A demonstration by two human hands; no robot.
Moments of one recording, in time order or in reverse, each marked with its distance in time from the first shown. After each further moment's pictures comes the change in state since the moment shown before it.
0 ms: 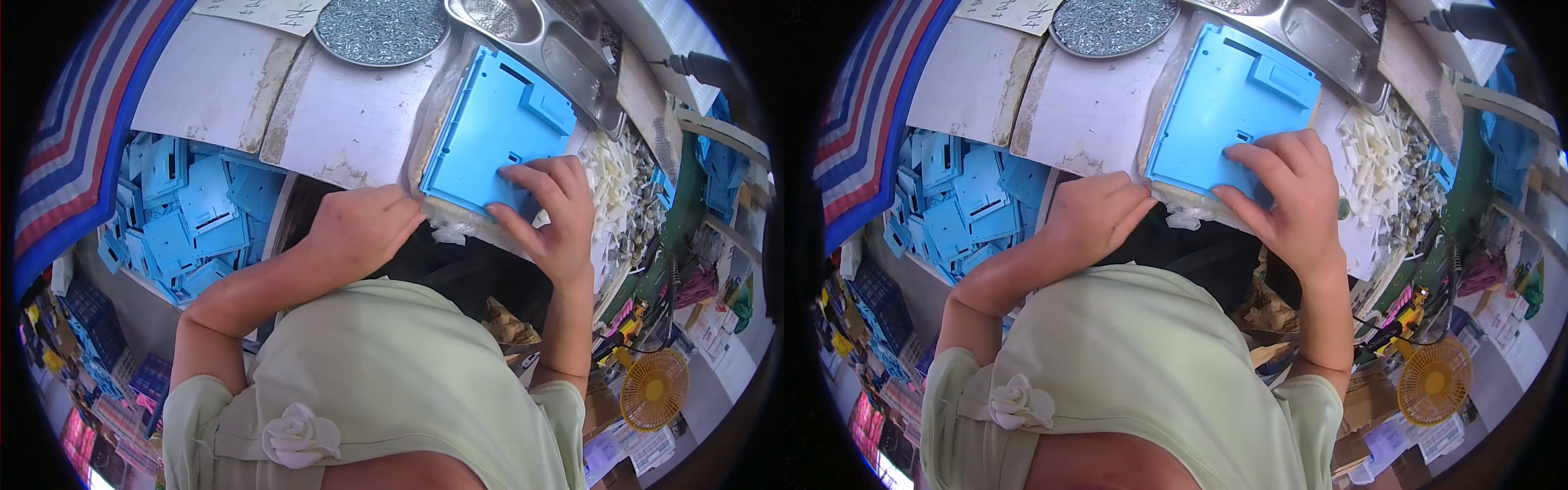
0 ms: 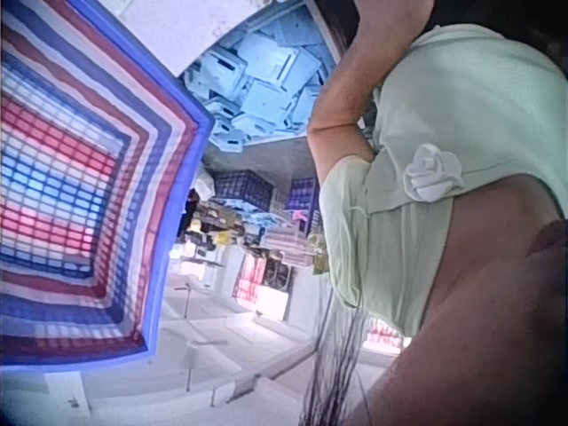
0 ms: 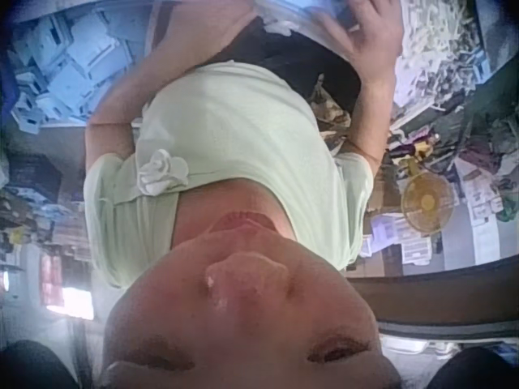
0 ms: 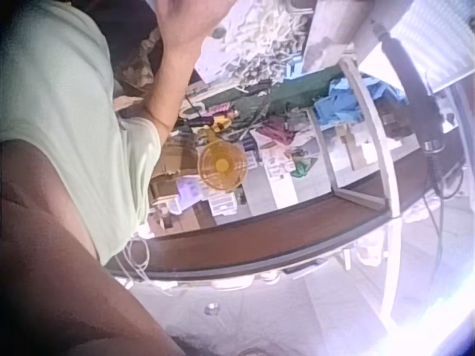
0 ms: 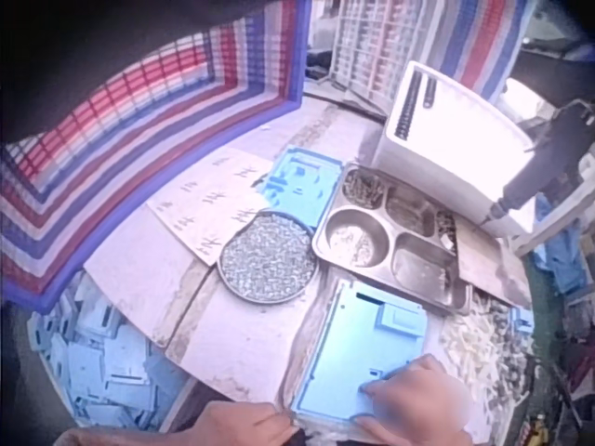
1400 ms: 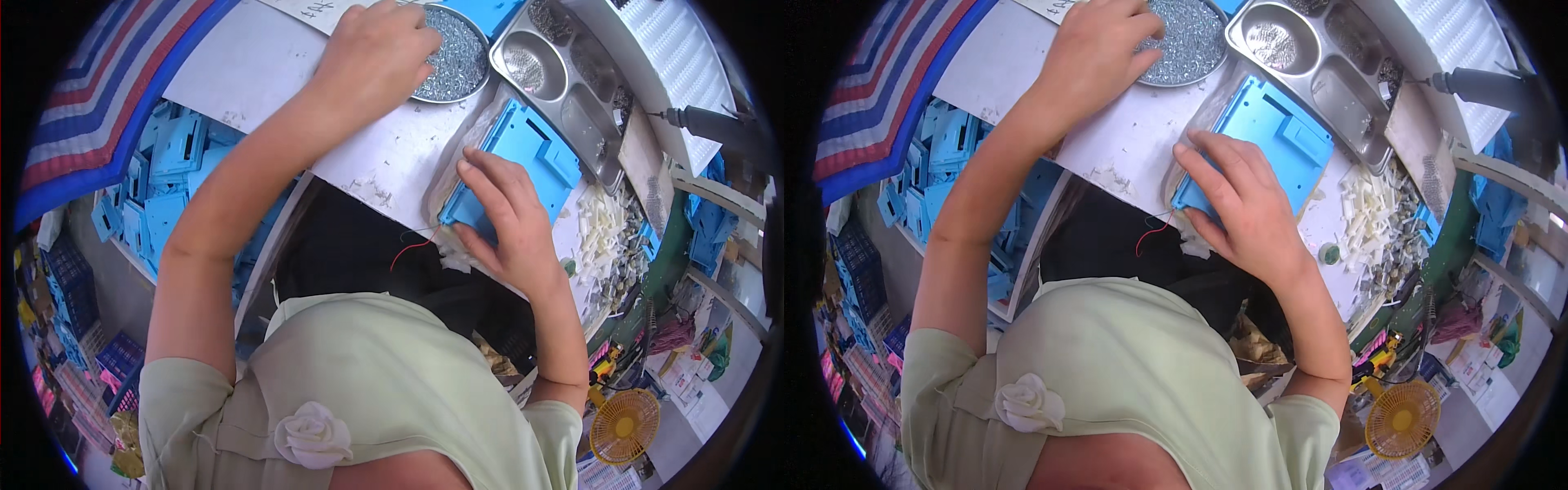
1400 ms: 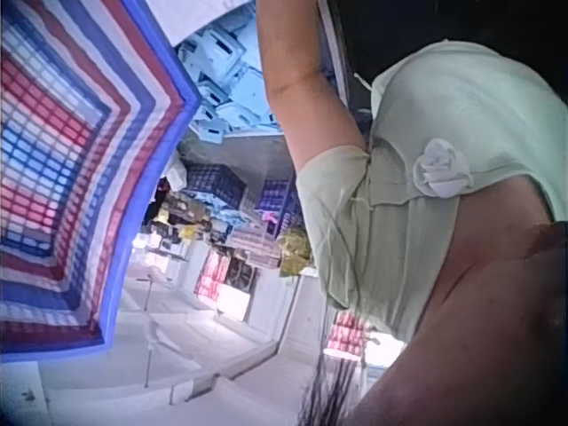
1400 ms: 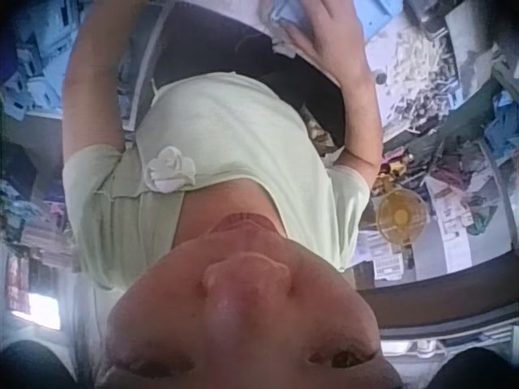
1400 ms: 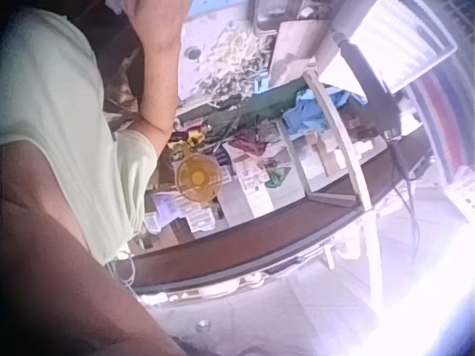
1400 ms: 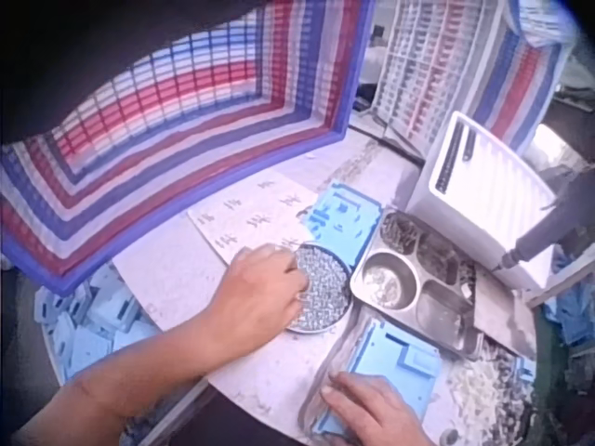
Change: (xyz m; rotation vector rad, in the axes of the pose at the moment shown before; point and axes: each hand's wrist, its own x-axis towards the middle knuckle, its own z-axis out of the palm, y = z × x) left_hand 0.122 -0.062 -0.086 0.586 0.163 -0.080; right_hand 0.048 -0.014 0.030 0.165 -0.158 -0.269
